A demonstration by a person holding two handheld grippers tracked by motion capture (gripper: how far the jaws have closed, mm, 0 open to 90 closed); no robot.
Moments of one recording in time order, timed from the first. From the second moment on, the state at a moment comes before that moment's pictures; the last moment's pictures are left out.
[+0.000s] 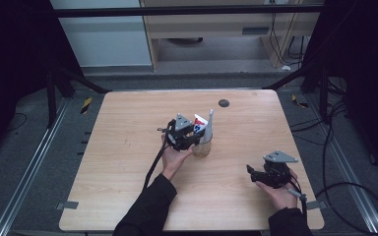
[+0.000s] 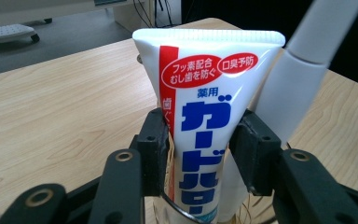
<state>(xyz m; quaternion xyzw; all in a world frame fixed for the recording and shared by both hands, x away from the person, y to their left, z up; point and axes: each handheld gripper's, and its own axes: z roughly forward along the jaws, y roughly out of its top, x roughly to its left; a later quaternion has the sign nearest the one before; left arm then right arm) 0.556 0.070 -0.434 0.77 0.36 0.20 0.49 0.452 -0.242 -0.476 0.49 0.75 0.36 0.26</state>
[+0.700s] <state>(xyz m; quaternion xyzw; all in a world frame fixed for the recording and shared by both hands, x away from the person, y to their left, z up) 0.519 0.097 -0.420 0.78 0.33 0.24 0.47 0.449 -0.243 -0.476 0.49 0.75 0.36 0.26</state>
